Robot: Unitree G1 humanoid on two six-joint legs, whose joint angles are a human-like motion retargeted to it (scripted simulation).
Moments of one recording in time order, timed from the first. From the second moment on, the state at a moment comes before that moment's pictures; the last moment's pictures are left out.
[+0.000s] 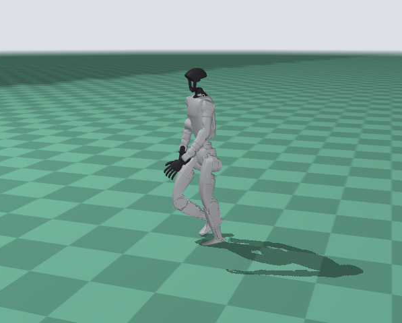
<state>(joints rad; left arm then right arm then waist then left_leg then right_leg) -0.37 0.33 -0.48 1.02 0.13 -0.17 0.19 -0.06 -0.34 0.59 1.16 -0.28 -0.10 0.14 -0.03 -0.22 0.14 0.00 -0.33 0.14 0.28 -0.48 0.16 -0.49 -0.27 0.04 1.45 -0.47 0.11</state>
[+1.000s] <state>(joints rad) -0.43 0.34 -0.46 0.95 0.10 -0.17 0.16 -0.04 -0.34 0.52 1.21 -0.24 -0.08 0.12 -0.04 -0.16 0.10 0.06 -0.29 0.14 0.23 -0.50 0.15 -0.61 -0.21 0.00 1.19 -0.51 0.09</state>
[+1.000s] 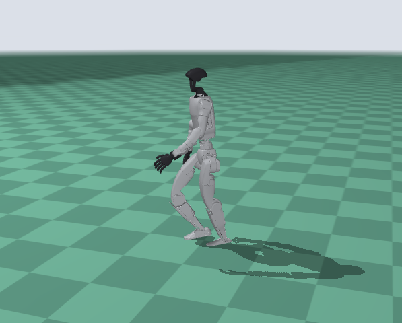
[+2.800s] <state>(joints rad) -0.23 0.32 -0.38 1.11 0.09 -0.12 0.07 -0.15 -0.29 0.52 1.17 -0.27 -0.08 0.12 -0.01 -0.27 0.02 -0.16 -0.33 0.23 0.37 -0.52 0.21 -0.57 -0.31 0.04 1.48 -0.42 0.11</state>
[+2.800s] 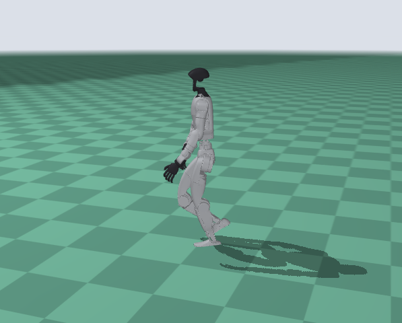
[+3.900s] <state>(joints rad) -0.44 0.31 -0.36 1.01 0.03 -0.19 0.10 0.02 -0.28 0.37 1.28 -0.20 -0.05 0.08 -0.09 -0.17 0.01 0.07 -0.26 0.17 0.14 -0.48 0.16 -0.69 -0.16 -0.03 0.89 -0.41 0.14</state>
